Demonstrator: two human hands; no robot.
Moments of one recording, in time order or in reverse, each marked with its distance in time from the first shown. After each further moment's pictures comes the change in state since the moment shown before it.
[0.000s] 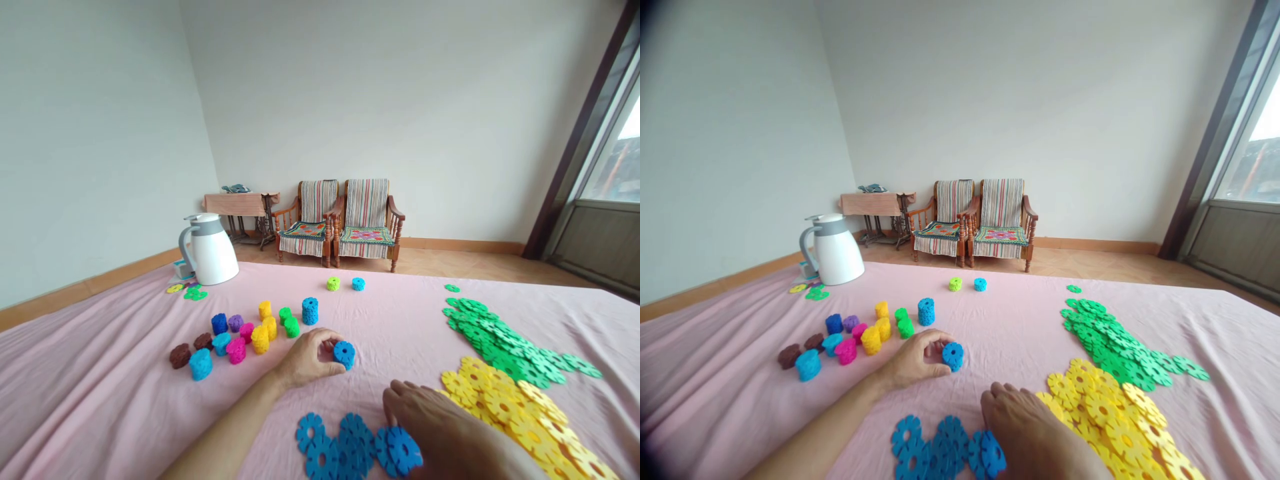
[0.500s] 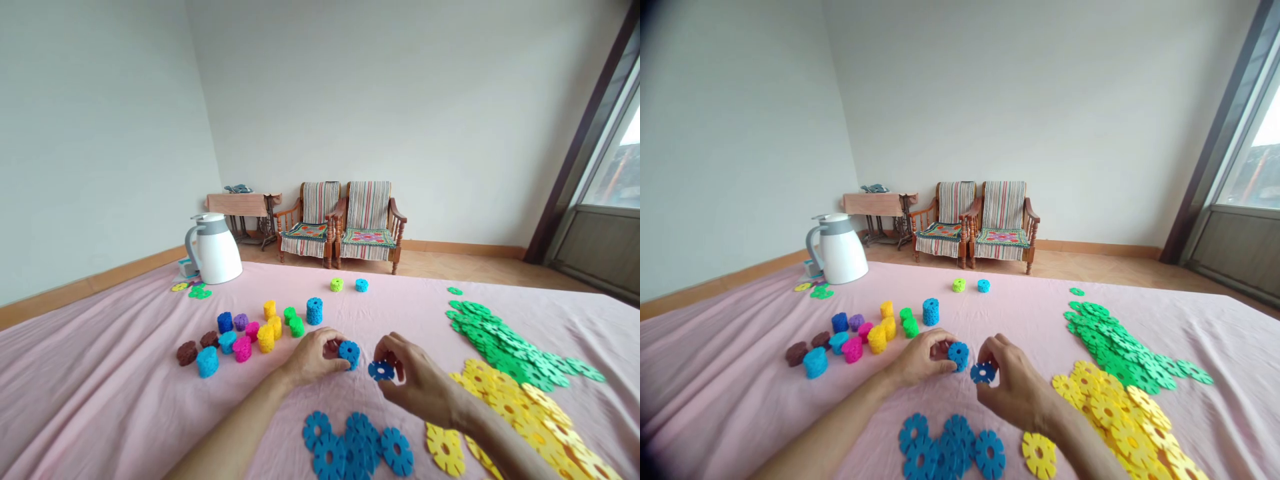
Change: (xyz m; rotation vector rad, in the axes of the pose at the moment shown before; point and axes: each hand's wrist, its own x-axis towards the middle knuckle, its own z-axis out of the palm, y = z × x) left_hand 0.002 -0.008 0.003 -0.080 0.003 -0.002; right_hand 0.037 0.009 -0.015 0.354 0.369 0.026
